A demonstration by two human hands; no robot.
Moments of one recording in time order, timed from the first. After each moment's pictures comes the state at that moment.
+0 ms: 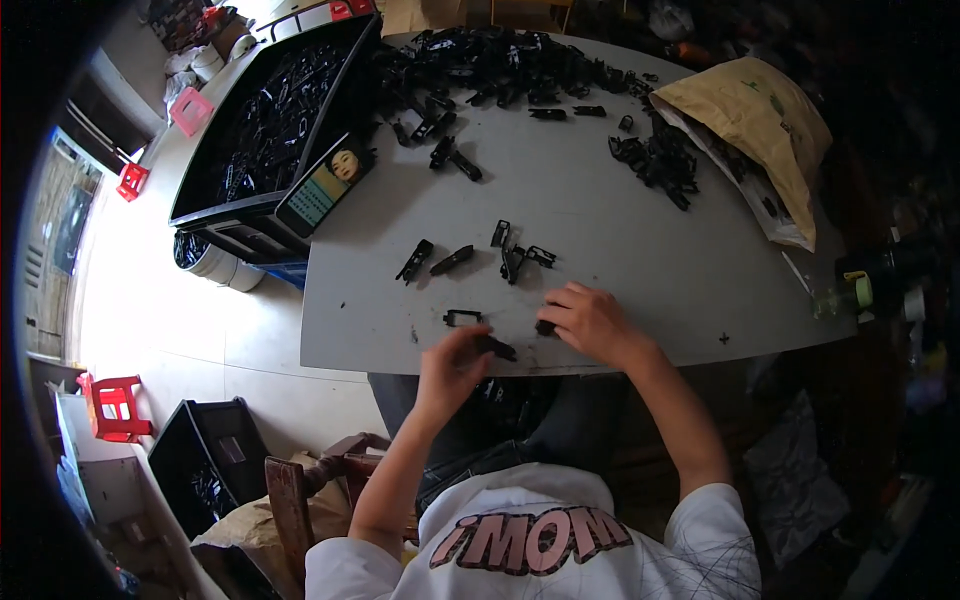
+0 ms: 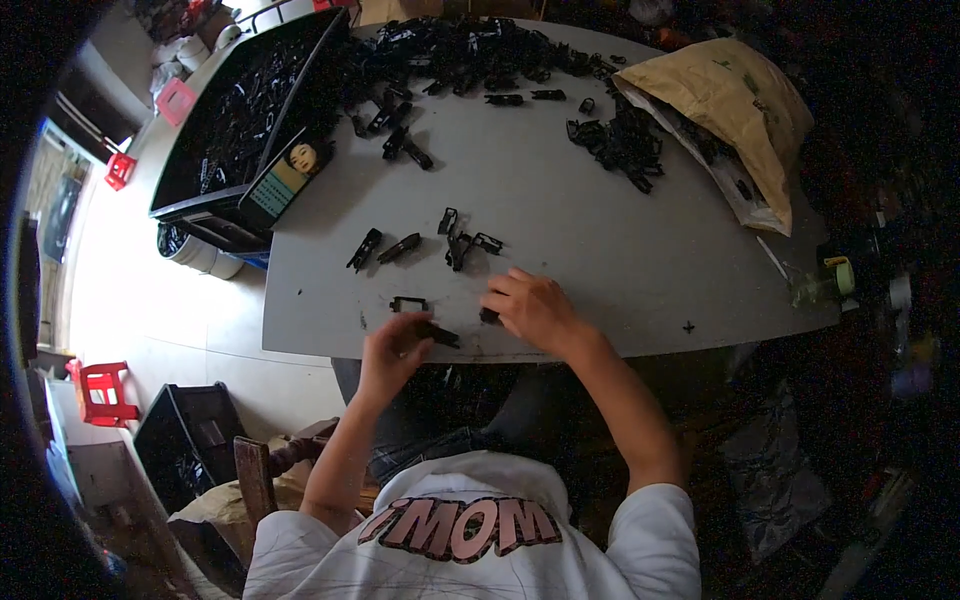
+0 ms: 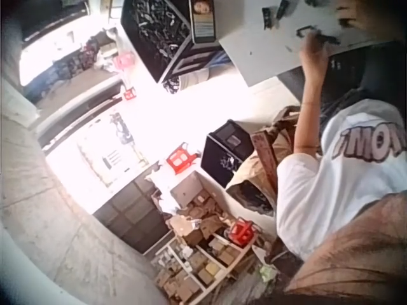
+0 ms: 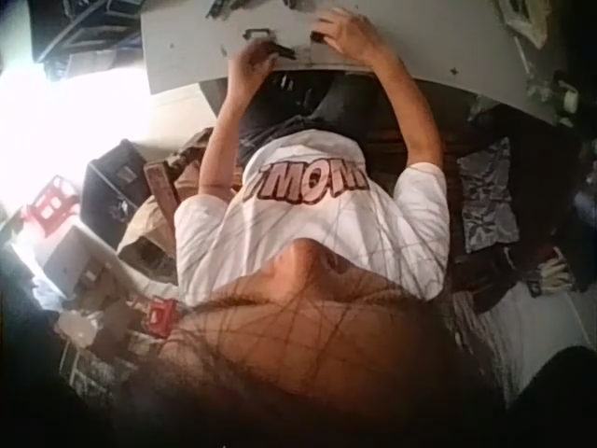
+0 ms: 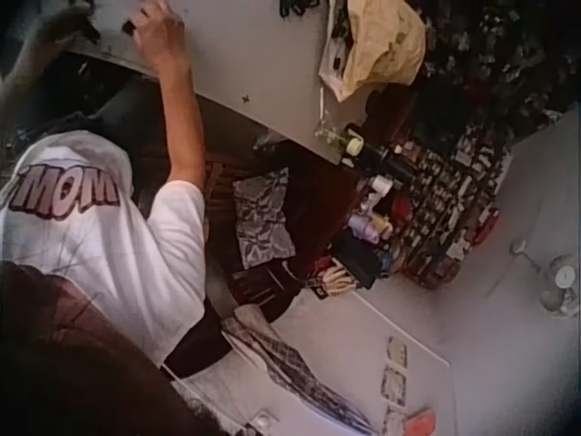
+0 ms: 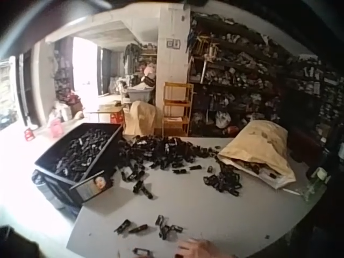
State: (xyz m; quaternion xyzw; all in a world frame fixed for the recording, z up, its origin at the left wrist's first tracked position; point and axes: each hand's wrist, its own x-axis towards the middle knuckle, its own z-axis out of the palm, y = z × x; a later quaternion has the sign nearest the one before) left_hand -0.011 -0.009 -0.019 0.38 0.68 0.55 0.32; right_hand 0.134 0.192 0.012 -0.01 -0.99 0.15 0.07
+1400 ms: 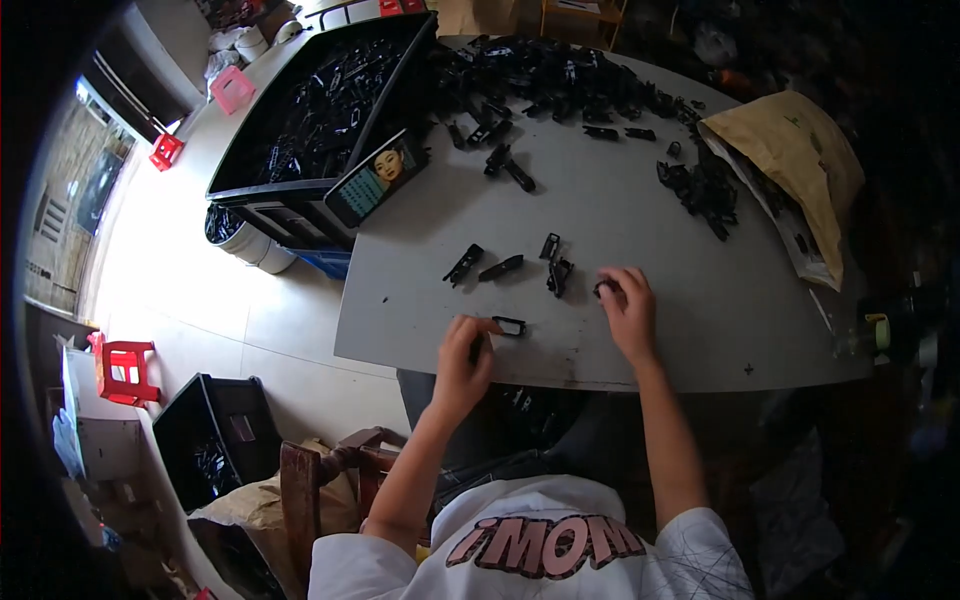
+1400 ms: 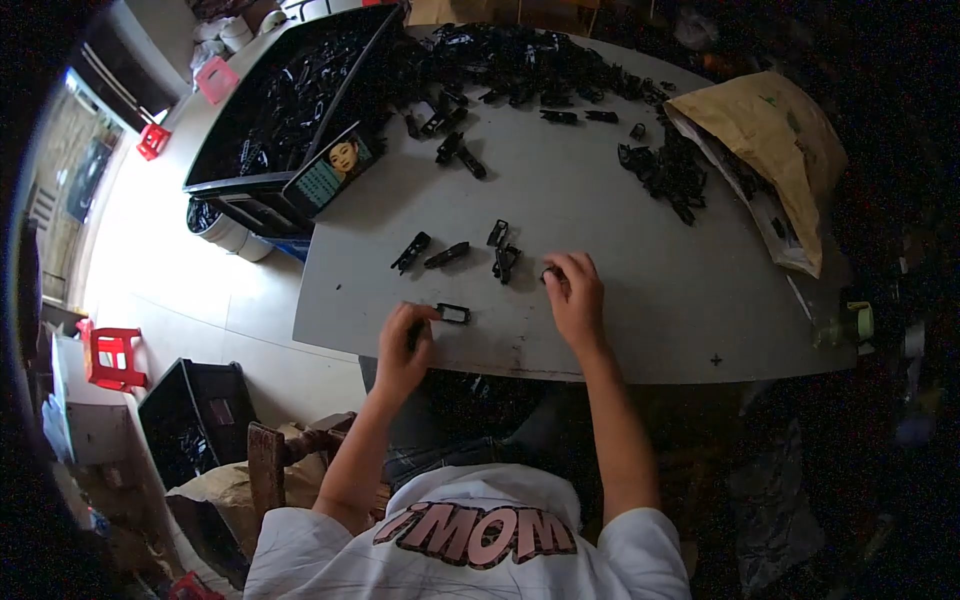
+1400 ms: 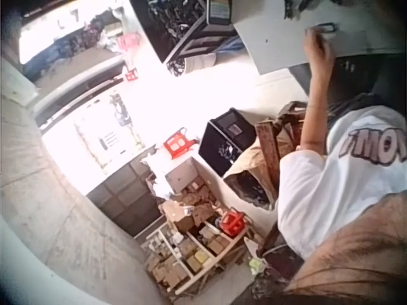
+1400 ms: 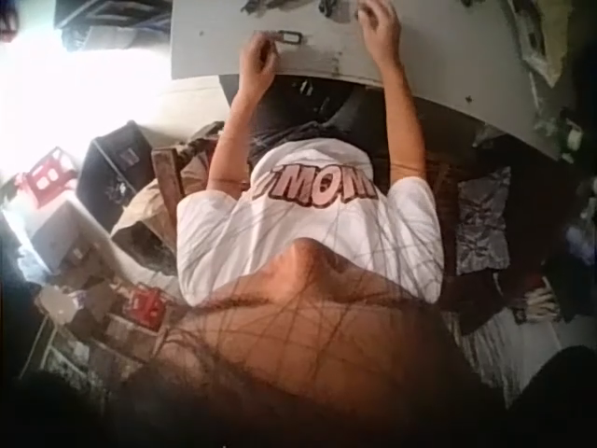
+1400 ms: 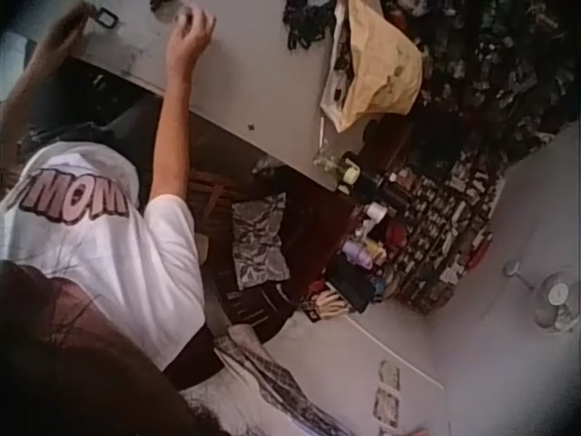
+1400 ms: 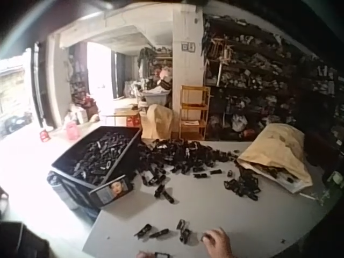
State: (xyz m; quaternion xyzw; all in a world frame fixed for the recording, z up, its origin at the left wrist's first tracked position) left_hand -0.034 -0.015 -0.010 0.42 0.70 0.56 0.15; right_hand 0.105 0.193 -0.020 -0.29 -0.84 0.34 0.29
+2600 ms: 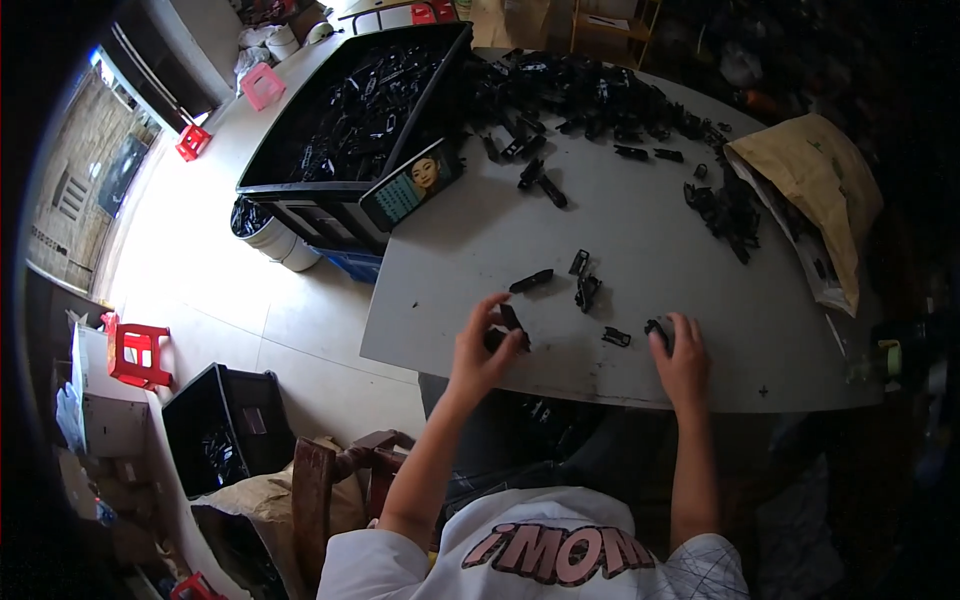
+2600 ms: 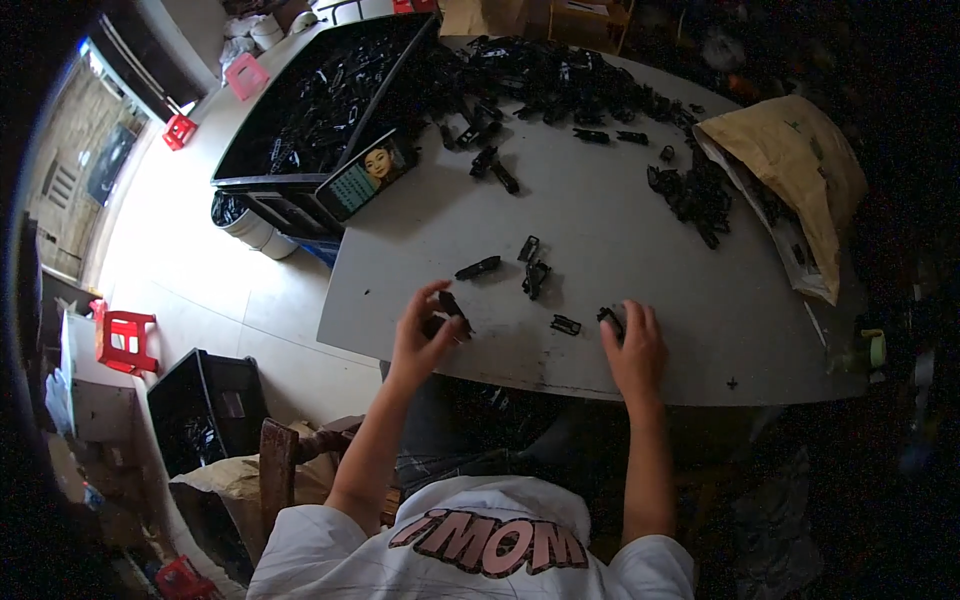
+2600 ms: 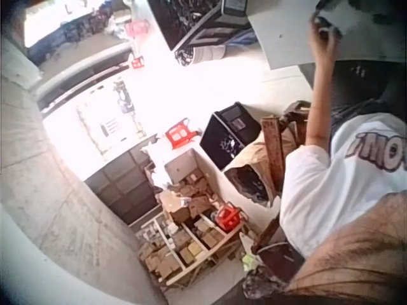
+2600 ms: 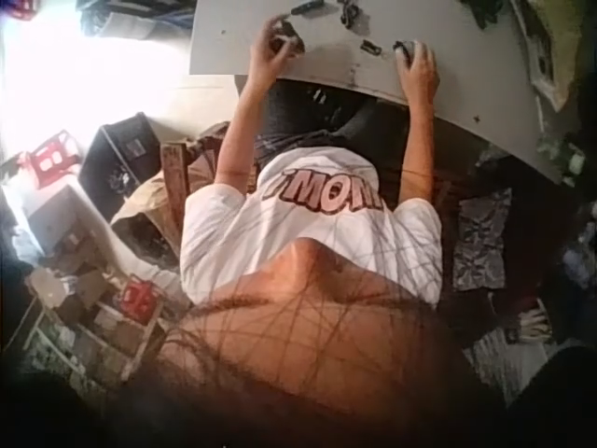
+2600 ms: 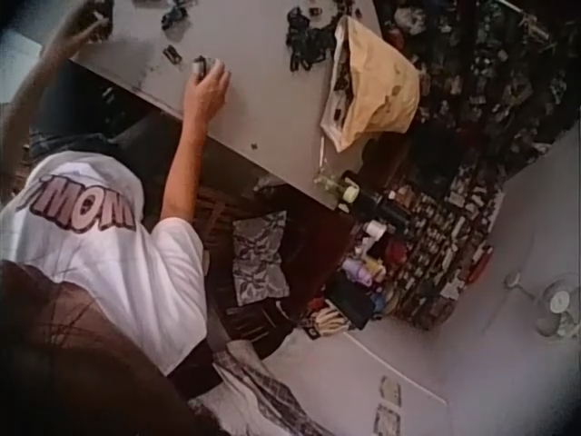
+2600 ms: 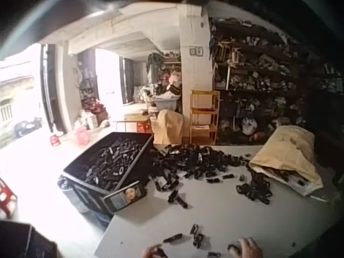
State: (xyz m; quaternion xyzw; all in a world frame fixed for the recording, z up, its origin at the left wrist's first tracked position) left_hand -0.052 -0.006 -0.013 0.32 0.65 0.64 0.27; right_hand 0.162 0.188 -0.006 -0.43 -0.87 0.11 0.20
